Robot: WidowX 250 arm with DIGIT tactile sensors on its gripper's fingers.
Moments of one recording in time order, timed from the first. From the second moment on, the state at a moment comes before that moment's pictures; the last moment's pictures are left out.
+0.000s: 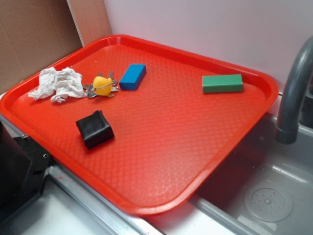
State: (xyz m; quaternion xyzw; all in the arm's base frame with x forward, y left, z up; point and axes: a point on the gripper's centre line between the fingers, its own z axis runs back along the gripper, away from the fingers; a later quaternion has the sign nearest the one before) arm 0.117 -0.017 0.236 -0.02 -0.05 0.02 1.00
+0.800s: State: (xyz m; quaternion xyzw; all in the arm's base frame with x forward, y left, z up) arm 0.103 0.041 0.162 -0.02 -0.01 -0.17 0.99
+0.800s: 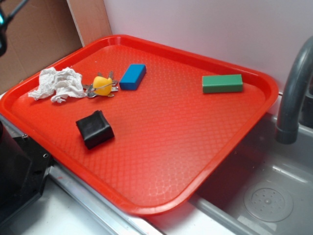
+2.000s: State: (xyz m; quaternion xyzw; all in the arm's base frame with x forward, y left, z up) arm 0.165 0.135 0.032 0.03 0.05 -0.29 0.96
